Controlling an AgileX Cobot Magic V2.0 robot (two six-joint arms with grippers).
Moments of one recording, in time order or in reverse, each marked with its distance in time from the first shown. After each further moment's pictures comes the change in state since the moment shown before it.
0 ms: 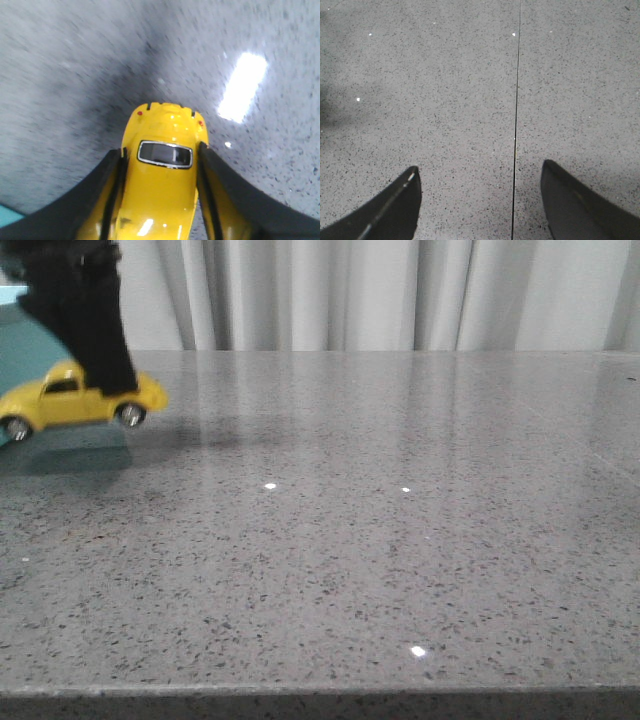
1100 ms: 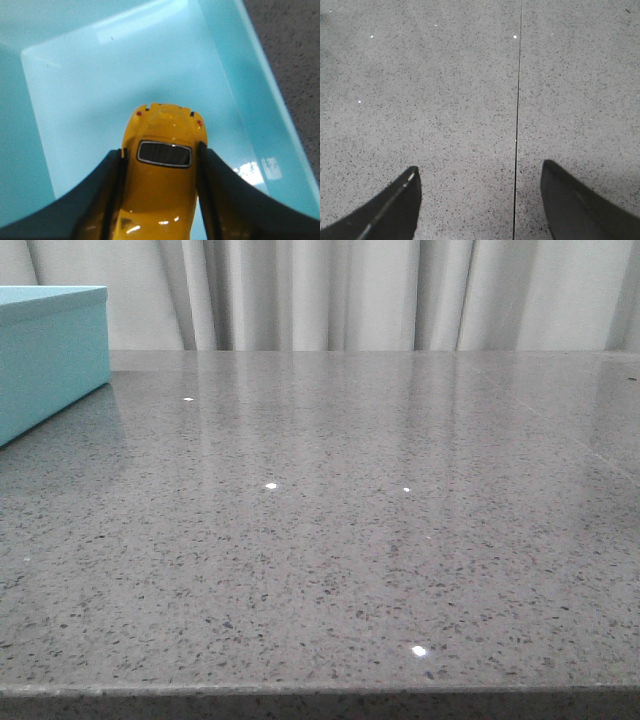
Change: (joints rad) left arm 0.417 0.012 -0.242 0.119 0.085 -0.484; right arm 0.000 0.000 0.000 0.000 -0.008 0.000
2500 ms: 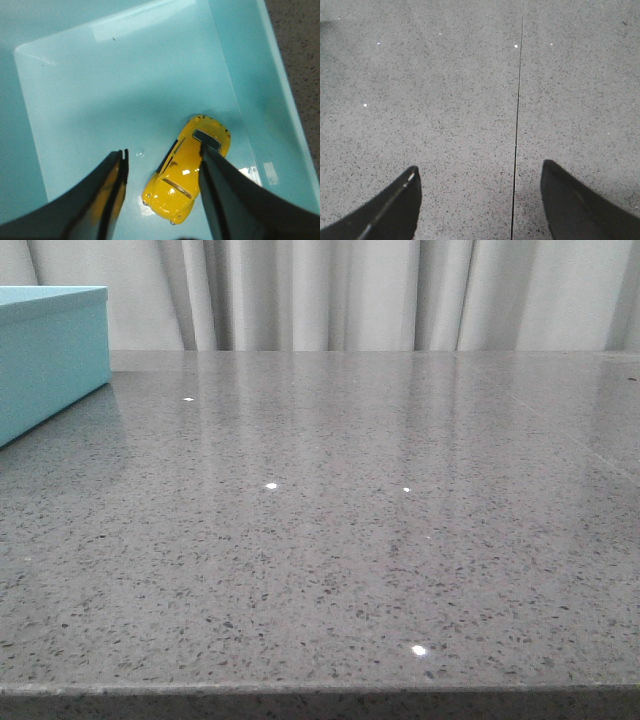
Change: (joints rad) left arm 0.012 0.029 -0.034 -0.027 -0.016 -0.019; right arm 0.000 -0.035 0.000 0.000 0.000 -0.019
